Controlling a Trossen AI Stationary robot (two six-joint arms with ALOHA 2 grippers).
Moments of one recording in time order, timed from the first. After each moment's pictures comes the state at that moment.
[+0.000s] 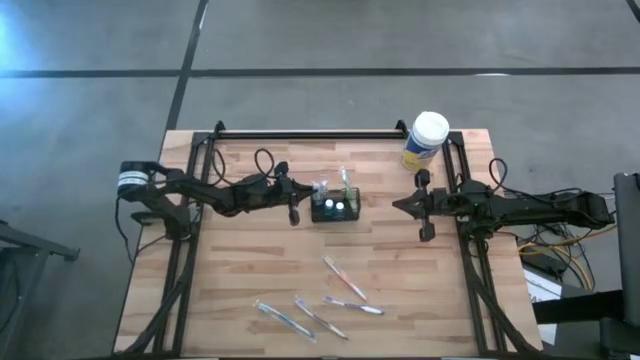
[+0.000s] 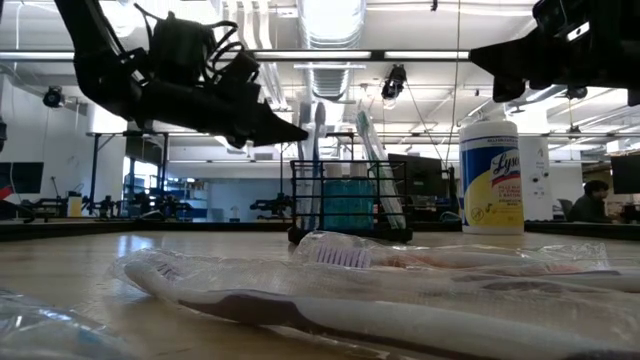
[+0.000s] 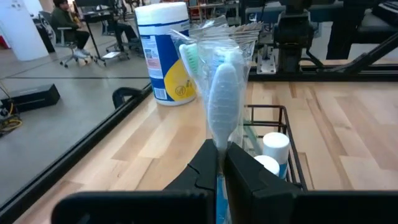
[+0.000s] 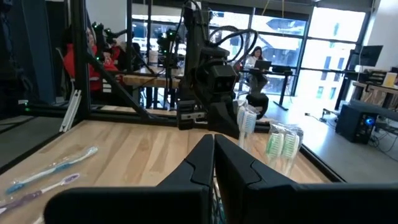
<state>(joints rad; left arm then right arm) 0.18 1.54 0.49 0.96 -0.10 0.08 -0.11 0.55 0.11 0.53 -0.10 -0.05</state>
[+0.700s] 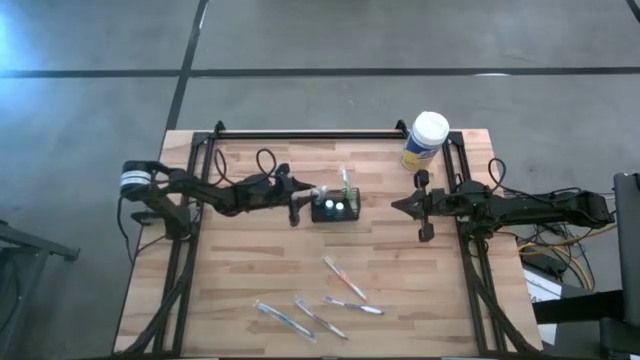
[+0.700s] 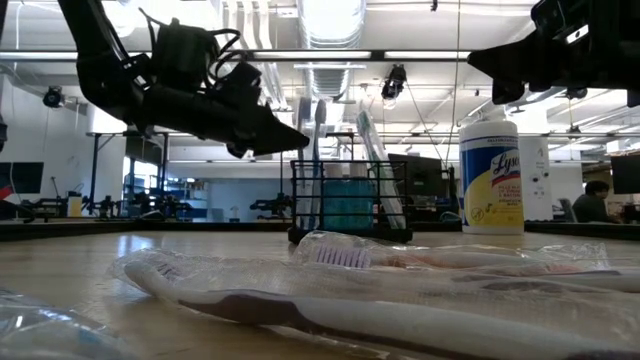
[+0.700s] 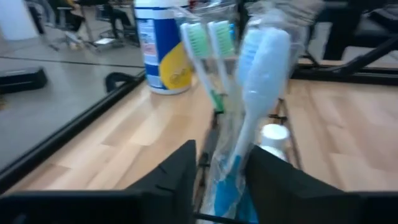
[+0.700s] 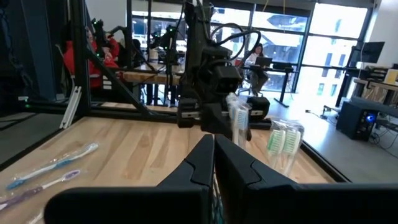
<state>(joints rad) 0.19 1.57 0.48 0.96 -0.06 0.00 -0.11 0.57 0.11 0.53 -0.10 -0.05</state>
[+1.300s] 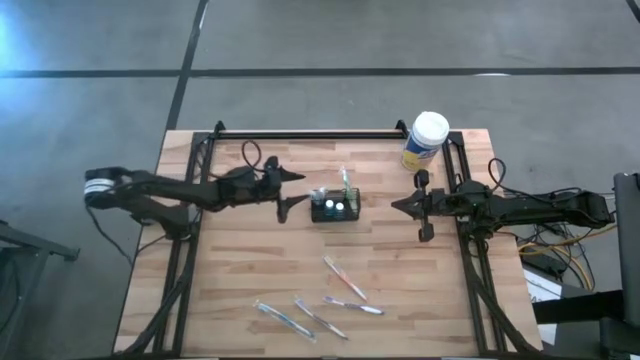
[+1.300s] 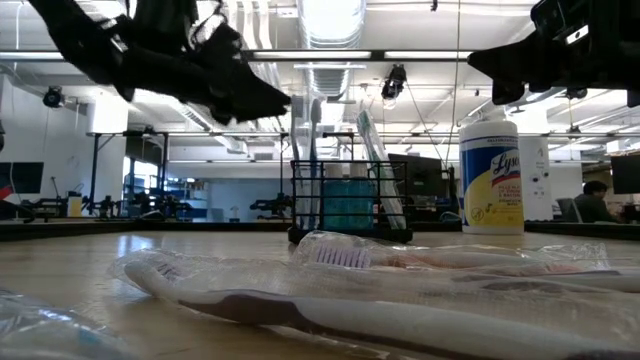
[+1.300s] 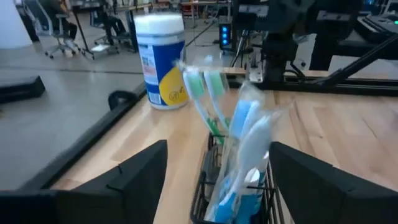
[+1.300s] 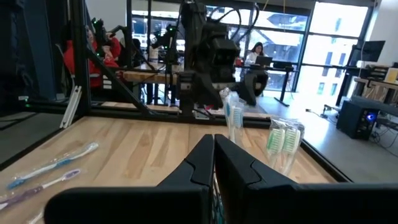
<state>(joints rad) 0.19 1.27 0.49 0.67 -0.04 0.04 -0.11 0.57 0.11 0.53 -0.10 -0.05</state>
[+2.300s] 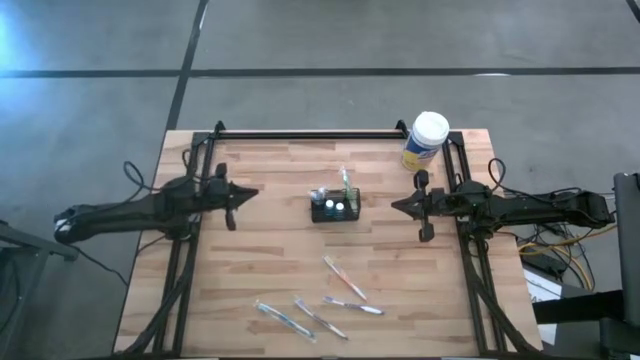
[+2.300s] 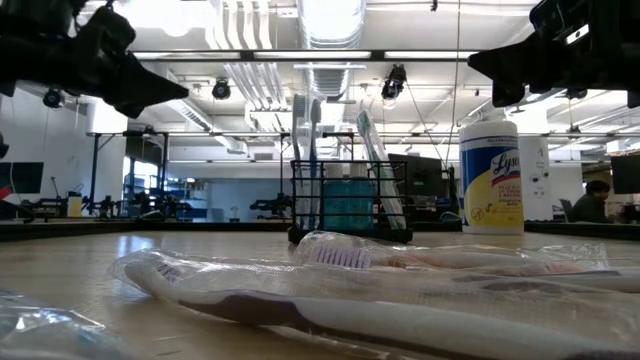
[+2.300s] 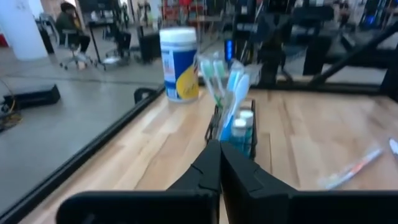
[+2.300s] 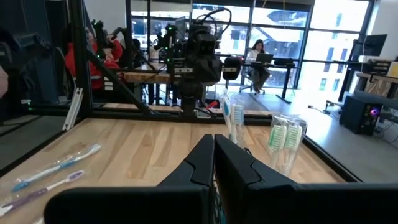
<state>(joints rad) 0.19 0.31 0.19 0.06 -0.07 0.02 -0.11 0.57 0.11 0.53 -0.10 -0.03</state>
